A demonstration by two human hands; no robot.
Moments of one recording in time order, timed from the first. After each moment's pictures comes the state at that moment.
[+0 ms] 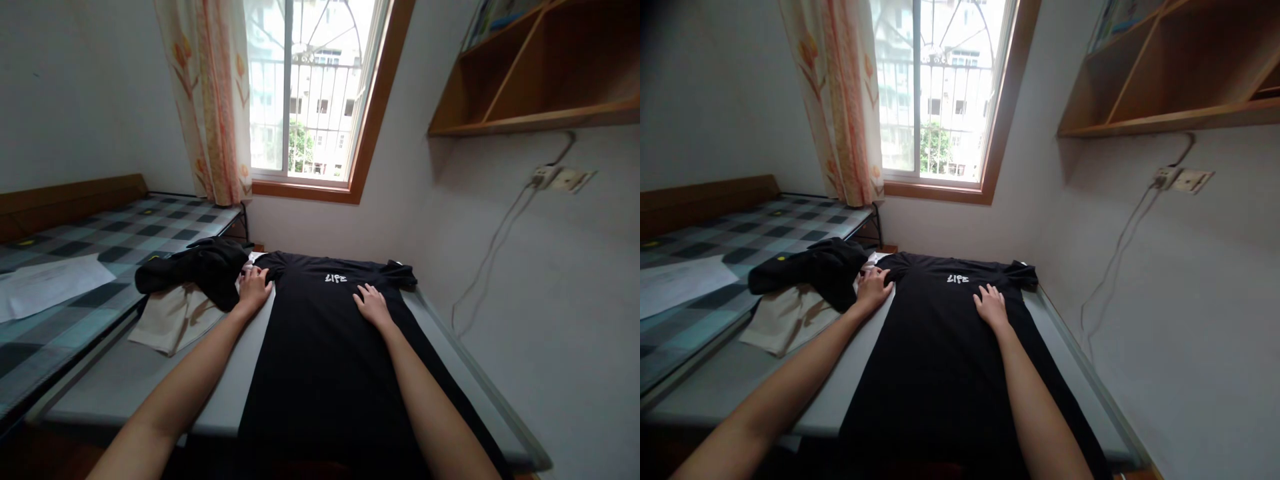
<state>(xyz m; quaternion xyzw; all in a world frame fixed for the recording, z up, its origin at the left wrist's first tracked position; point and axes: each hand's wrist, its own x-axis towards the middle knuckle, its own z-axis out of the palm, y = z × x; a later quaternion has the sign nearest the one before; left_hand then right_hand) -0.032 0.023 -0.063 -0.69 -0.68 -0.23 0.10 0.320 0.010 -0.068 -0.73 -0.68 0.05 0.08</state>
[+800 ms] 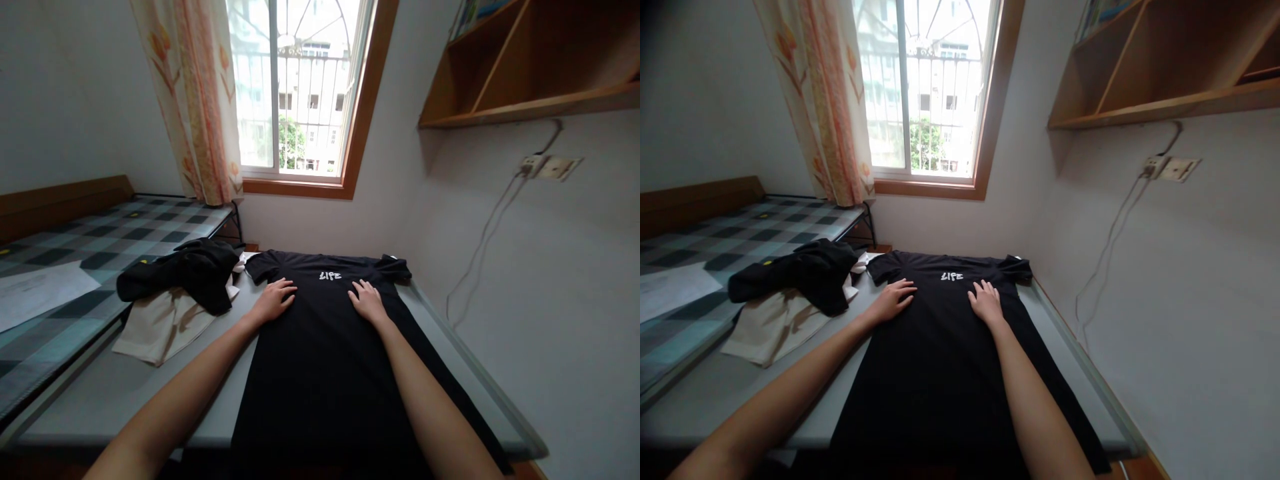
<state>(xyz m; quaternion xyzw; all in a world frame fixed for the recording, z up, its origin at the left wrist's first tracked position) 0.014 0.012 -0.077 -0.85 -0.47 -0.24 -0.06 0.320 0.010 -0.069 -0.72 -0.68 0.06 0.09</state>
